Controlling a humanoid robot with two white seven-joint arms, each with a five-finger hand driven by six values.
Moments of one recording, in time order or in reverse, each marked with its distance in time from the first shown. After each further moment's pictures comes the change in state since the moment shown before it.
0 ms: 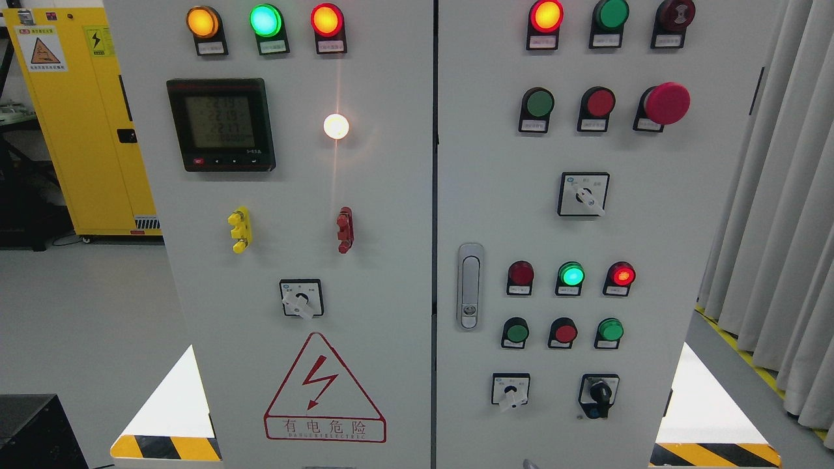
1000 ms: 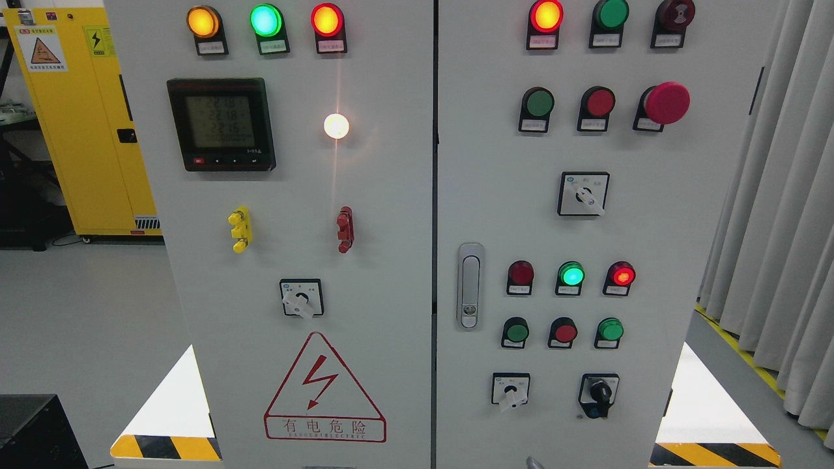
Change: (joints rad) left arm 0.000 0.000 0.000 0.000 0.000 0.000 0.000; right arm -0.002 -0.002 -0.005 -0.023 0.119 0.025 -0.022
